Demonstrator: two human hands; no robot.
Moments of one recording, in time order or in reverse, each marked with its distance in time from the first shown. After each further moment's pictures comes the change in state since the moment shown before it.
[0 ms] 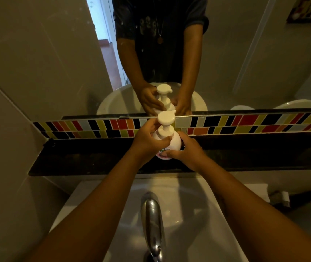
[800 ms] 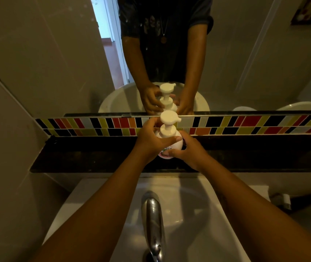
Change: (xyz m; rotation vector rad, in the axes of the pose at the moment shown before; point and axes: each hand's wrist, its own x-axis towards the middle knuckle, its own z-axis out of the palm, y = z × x) left_hand -0.002 0.003 0.006 0.010 0.090 0.025; right_hand 0.003 0.000 -0.003 0.042 -0.050 -0.019
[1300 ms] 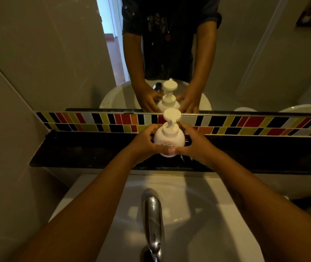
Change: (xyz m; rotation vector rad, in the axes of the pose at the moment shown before) left_hand 0.002 -0.025 -0.027 -0.174 -0.365 -0.217; right_hand 0.002 -0.010 -0.021 -0.073 -0.119 -0.052
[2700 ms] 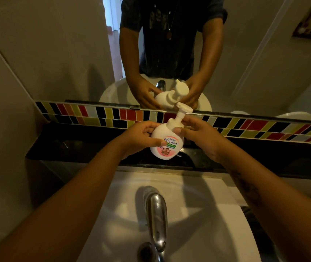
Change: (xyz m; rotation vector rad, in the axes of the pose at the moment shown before) left_hand -0.012 0.005 -0.038 -0.013 -0.065 -0.039; right_hand 0.001 -0.042 -0.004 0.320 -0.038 0.056
